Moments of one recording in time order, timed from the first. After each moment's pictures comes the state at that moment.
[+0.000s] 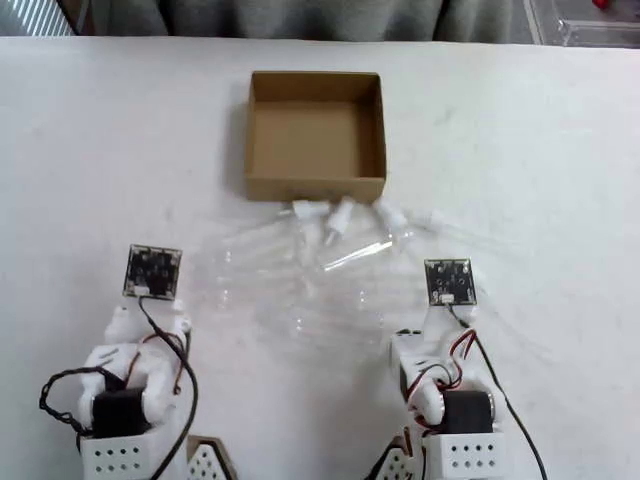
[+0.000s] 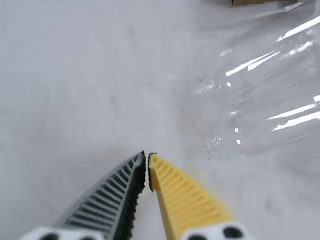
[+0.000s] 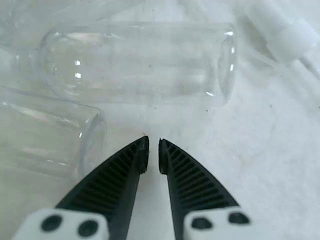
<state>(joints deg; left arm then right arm) -10.9 -104.3 92.3 66.9 -9.1 -5.3 -102.7 96.4 72.3 0.9</state>
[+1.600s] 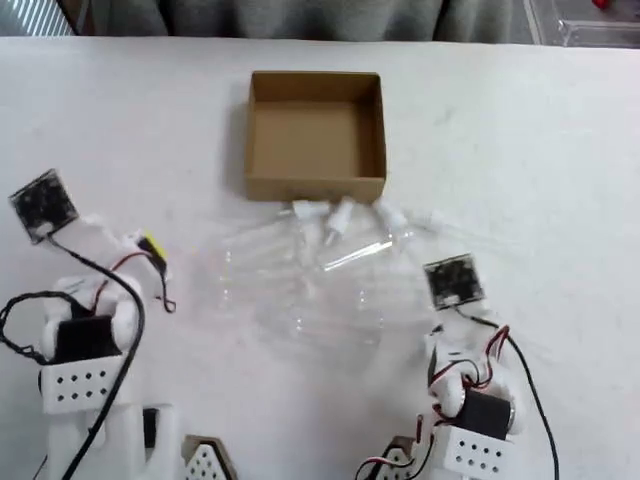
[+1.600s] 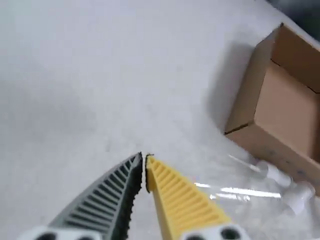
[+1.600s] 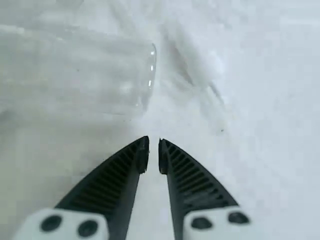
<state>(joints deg) -15.1 -60.8 62.8 50.5 27.3 12.0 -102.7 95.2 64.1 35.1</state>
